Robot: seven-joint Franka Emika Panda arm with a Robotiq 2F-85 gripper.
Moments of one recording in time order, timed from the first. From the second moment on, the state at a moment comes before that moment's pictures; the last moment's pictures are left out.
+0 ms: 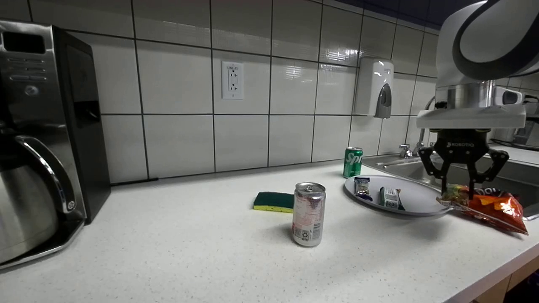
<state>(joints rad) -0.13 -0.11 -0.11 -2.61 -0.21 2.44 1.05</state>
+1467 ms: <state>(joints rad) -0.13 0.21 -0.16 -2.33 -0.26 2.44 0.82</state>
